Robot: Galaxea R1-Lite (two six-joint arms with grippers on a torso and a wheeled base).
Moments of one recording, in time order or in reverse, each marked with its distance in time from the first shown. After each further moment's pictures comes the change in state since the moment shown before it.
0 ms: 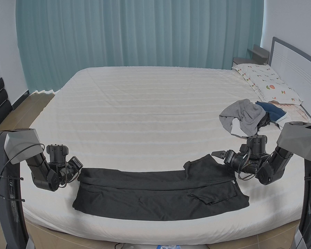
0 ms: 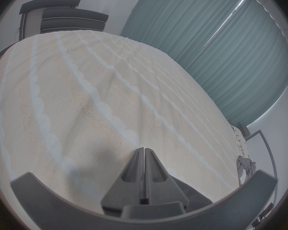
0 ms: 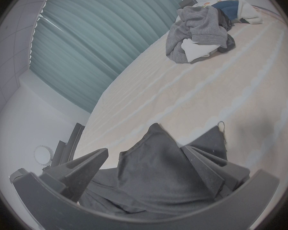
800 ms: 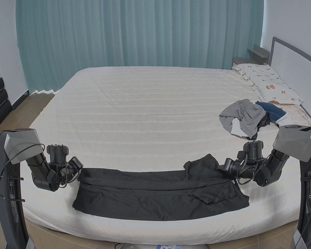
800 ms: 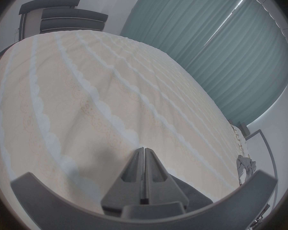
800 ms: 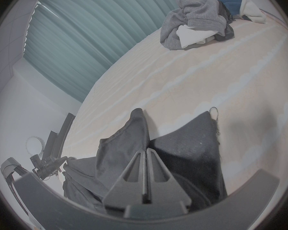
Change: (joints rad) left arm -0.002 0.000 0.001 0.000 0.000 0.001; right arm -0.013 0.037 0.024 0.047 0.000 -0.091
